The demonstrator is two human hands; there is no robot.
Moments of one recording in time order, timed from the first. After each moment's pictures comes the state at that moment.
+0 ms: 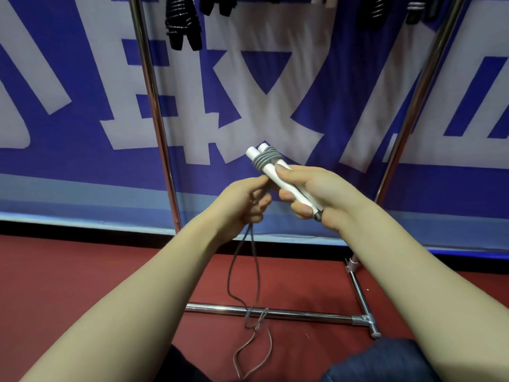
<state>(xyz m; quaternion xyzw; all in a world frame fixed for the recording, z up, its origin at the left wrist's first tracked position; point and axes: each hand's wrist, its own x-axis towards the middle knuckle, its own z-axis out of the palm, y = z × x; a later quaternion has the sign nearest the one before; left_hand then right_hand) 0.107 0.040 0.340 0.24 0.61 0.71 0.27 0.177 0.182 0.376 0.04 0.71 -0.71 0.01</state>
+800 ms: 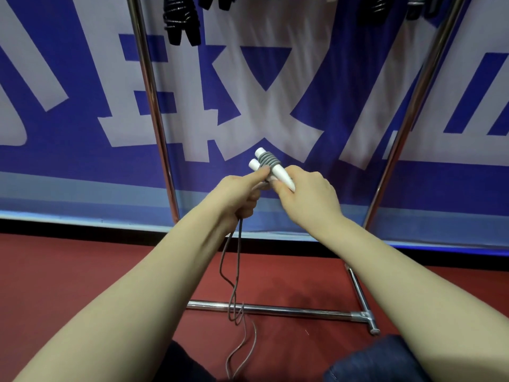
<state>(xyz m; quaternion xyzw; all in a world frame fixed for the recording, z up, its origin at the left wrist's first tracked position) 0.103 0.038 0.347 0.13 0.68 0.69 0.21 0.170 0.165 0.349 0.11 0.95 -0.18 -0.24</state>
